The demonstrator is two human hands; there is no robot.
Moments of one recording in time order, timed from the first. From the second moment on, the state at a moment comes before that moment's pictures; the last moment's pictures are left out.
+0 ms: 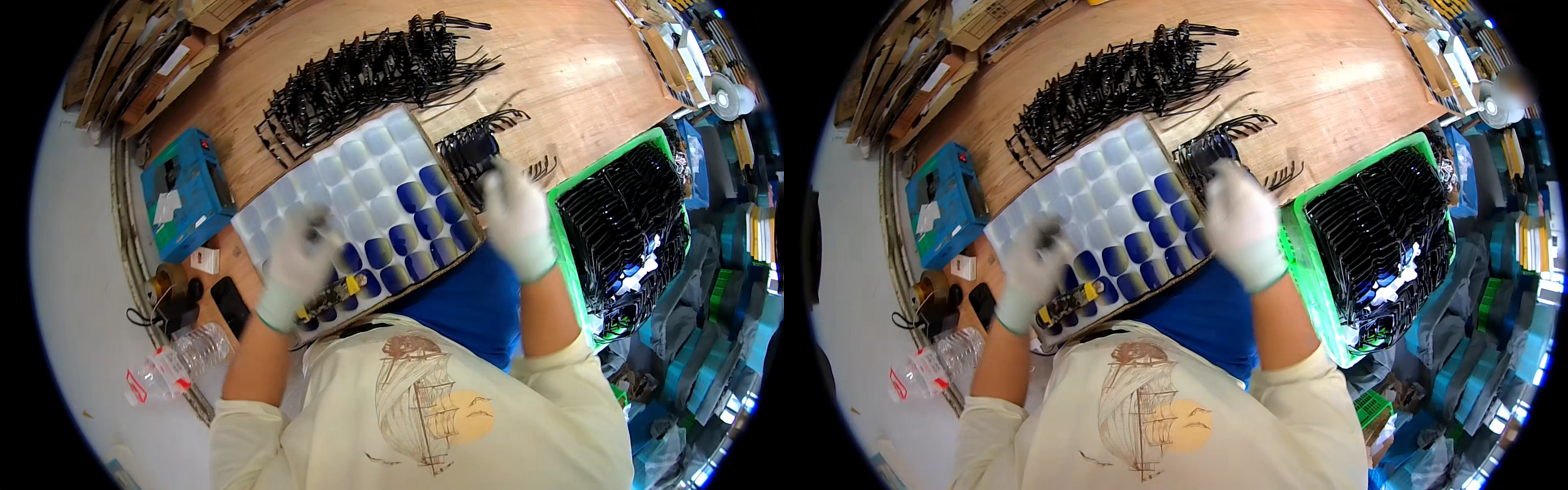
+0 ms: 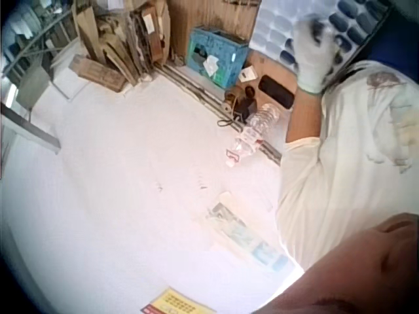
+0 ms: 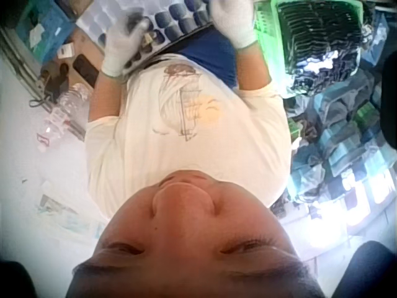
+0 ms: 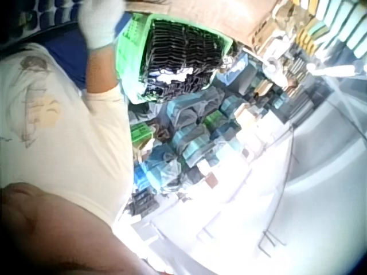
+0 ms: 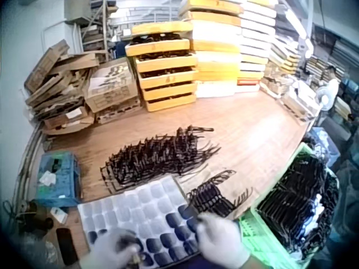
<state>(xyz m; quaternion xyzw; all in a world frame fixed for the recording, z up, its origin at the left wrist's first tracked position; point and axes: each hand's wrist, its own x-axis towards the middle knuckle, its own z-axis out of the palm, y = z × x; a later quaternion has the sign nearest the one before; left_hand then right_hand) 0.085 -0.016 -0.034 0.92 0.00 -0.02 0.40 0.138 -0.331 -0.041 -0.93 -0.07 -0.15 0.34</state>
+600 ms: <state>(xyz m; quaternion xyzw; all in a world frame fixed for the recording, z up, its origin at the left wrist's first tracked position) 0.277 0.091 -0.120 0.68 0.33 -0.10 0.65 0.211 -0.356 -0.088 -0.96 -0.08 -0.13 0.22</state>
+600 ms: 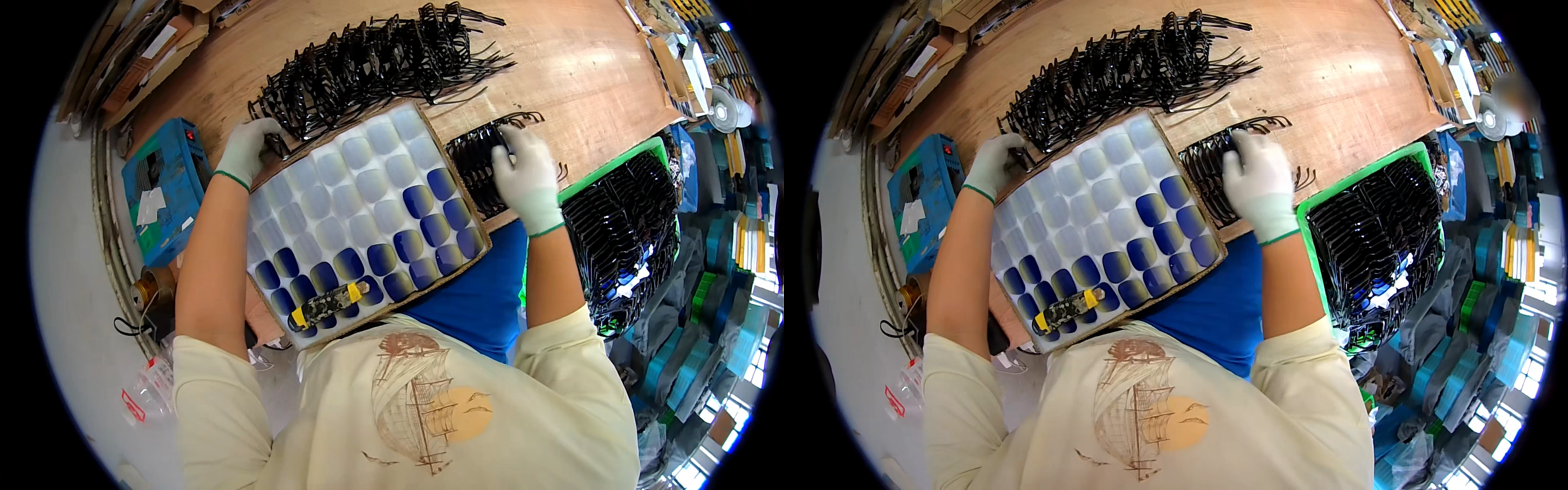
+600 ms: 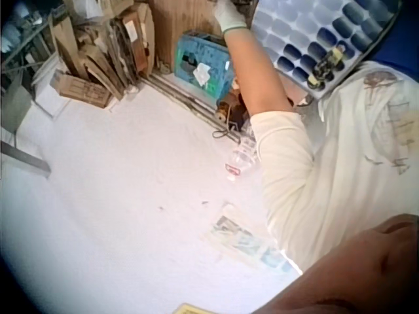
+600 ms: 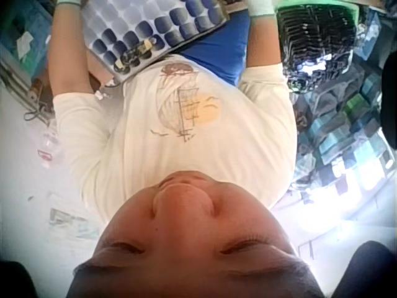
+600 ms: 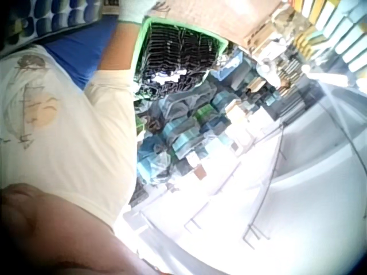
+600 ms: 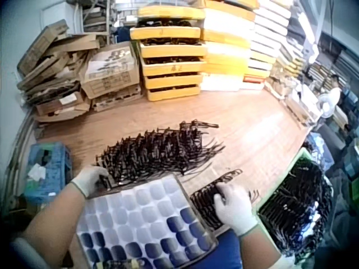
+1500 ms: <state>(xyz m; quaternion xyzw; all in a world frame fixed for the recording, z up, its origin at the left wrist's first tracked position) -0.029 -0.034 0.014 0.83 -0.07 -0.07 0.56 0.004 -0.228 0.002 -0.76 -0.21 -0.08 0.61</state>
